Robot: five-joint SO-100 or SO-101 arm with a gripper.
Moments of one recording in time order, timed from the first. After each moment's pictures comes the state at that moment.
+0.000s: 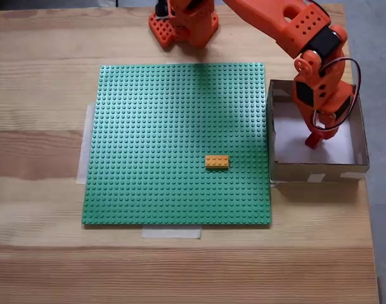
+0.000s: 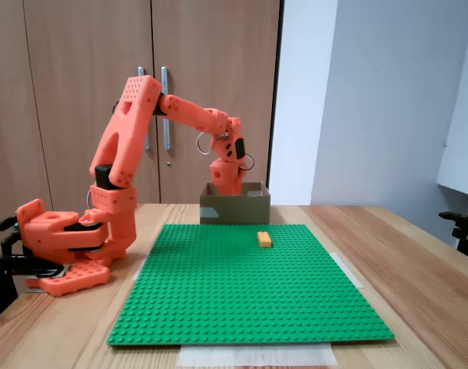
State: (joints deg) arm -48.3 62.8 74.6 63.2 -4.3
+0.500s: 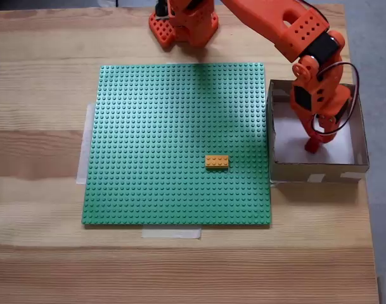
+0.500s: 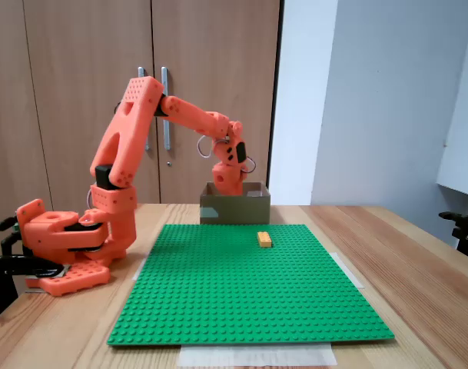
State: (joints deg) arm -47.9 62.2 76.3 60.7 -9.4
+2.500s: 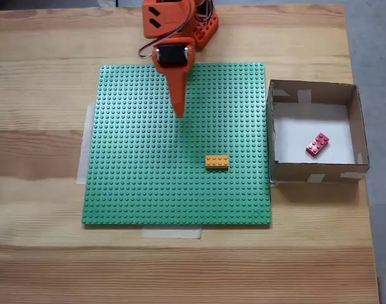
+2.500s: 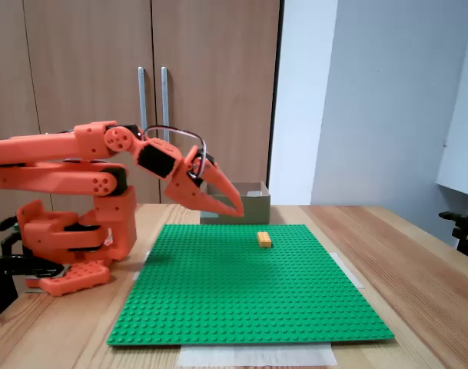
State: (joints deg) arm -3.3 177.3 171.1 36.8 2.5
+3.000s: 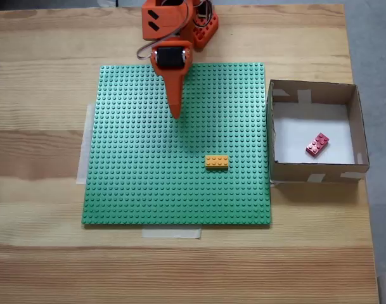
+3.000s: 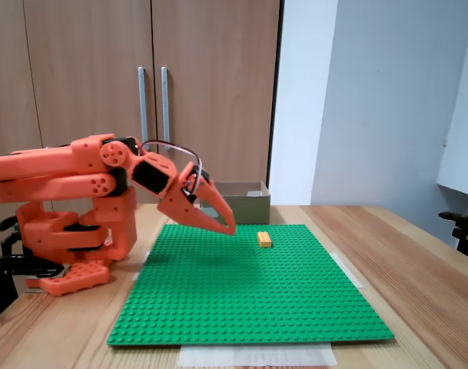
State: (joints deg) arm -1.1 186.5 182.0 41.7 -0.2
